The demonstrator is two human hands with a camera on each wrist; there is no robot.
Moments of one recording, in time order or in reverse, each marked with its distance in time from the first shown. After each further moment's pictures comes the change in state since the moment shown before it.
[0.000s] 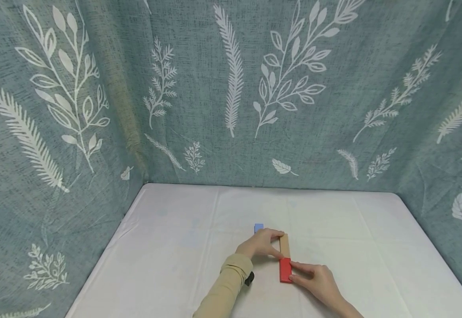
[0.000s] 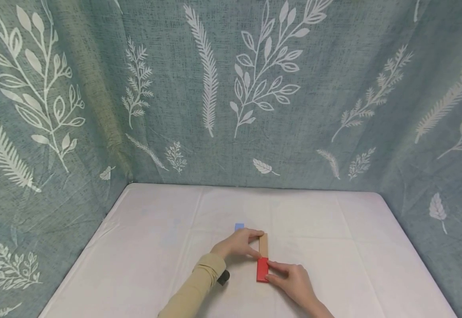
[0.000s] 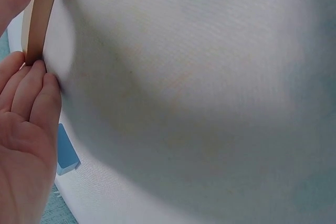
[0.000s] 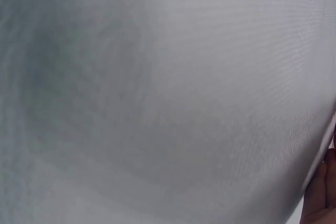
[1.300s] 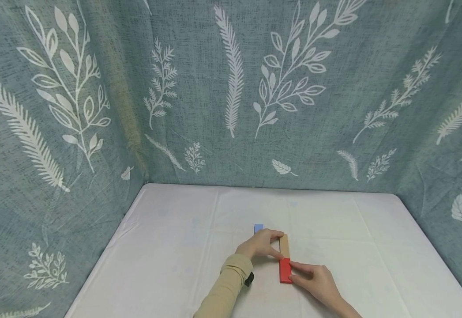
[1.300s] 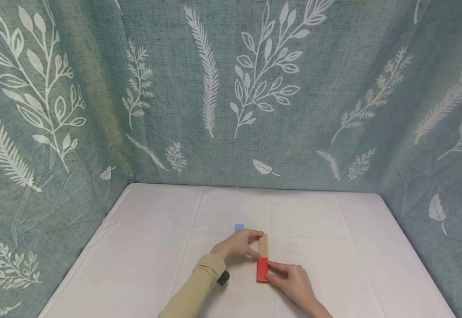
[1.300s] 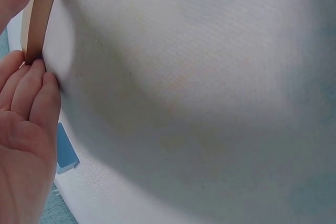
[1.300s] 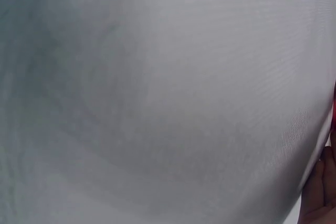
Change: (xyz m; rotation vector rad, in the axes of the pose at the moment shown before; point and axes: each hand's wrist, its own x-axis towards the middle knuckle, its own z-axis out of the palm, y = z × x) left_hand -0.002 0.001 0.001 -0.030 0.005 -0.023; right_hand 0.002 0.004 0.001 0.026 -0.019 0.013
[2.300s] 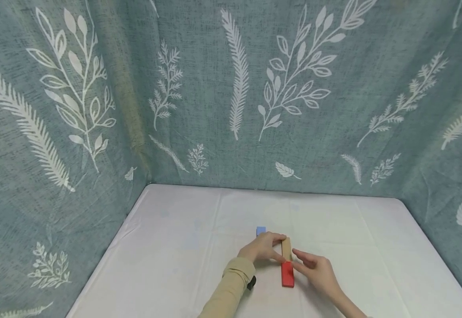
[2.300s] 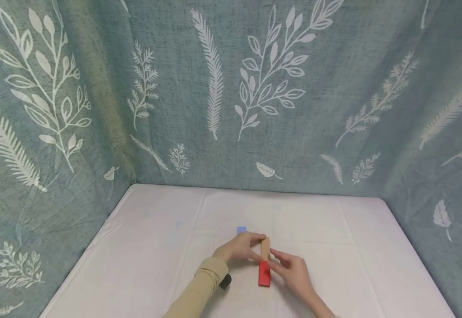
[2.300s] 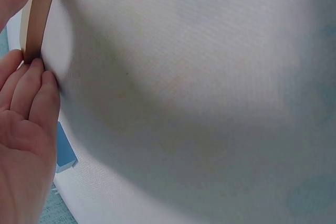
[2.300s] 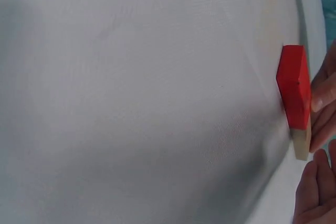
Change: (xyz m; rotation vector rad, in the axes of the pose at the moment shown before) left_hand -0.004 0.002 -0.001 -0.034 -0.003 -0.017; right_hand 0.019 -0.022 -0.011 0.249 0.058 0.085
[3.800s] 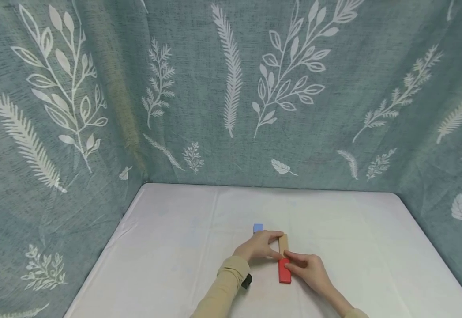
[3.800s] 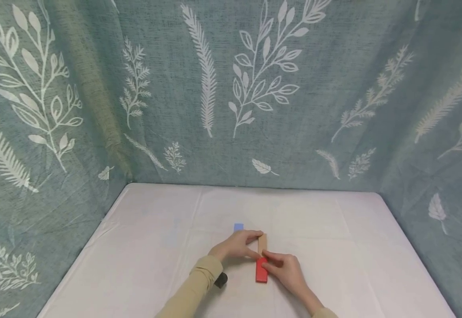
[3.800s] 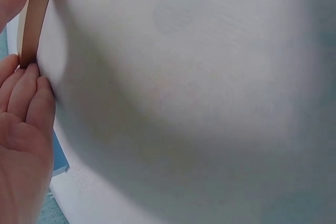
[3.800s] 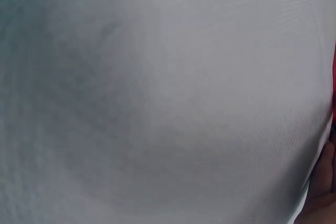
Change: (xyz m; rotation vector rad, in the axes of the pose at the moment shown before) left_hand 0.006 -0.007 0.004 0.024 -0.006 0.028; right_hand 0.009 0.027 0.010 -0.067 -0.027 -0.149
